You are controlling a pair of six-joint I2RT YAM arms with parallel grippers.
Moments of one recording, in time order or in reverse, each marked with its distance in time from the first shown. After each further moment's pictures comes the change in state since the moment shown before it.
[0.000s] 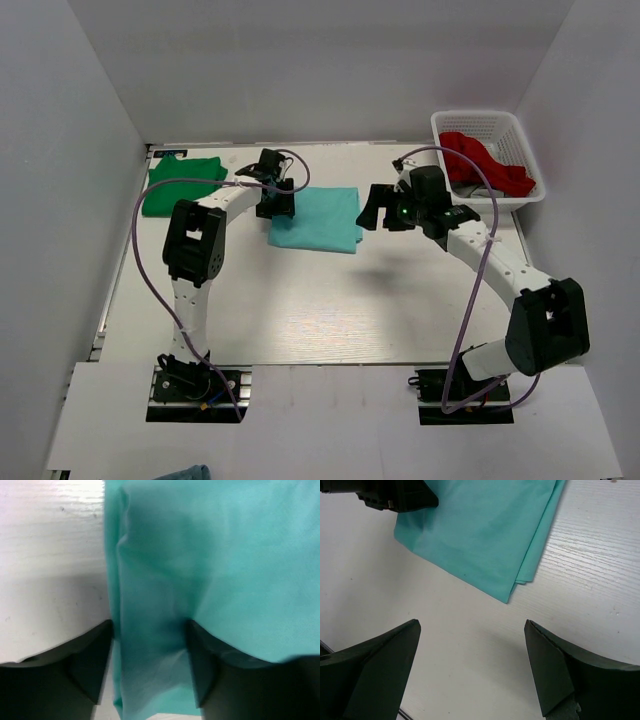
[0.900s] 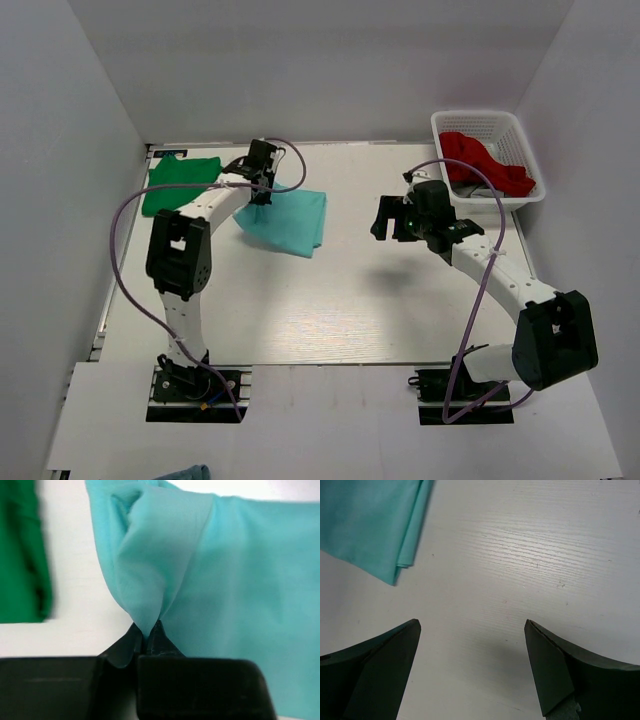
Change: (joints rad) left arm -0.001 -0.126 -0.048 -0.005 -0.239 0.264; right arm -0.006 -0.088 -0.134 0.011 0.195 -0.038
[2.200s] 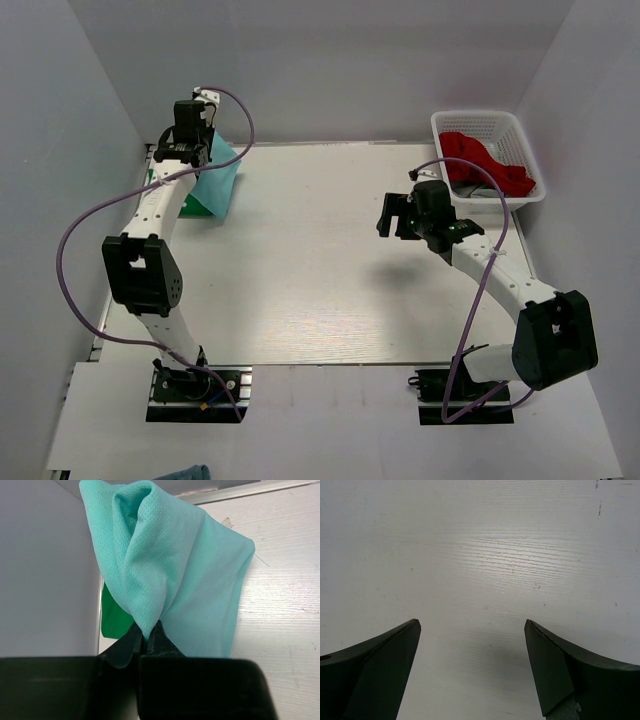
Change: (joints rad) left arm 0.264 -0.244 0.094 0.101 -0.064 0.335; right arm -0.002 0.001 0.000 0.011 0.118 0.020
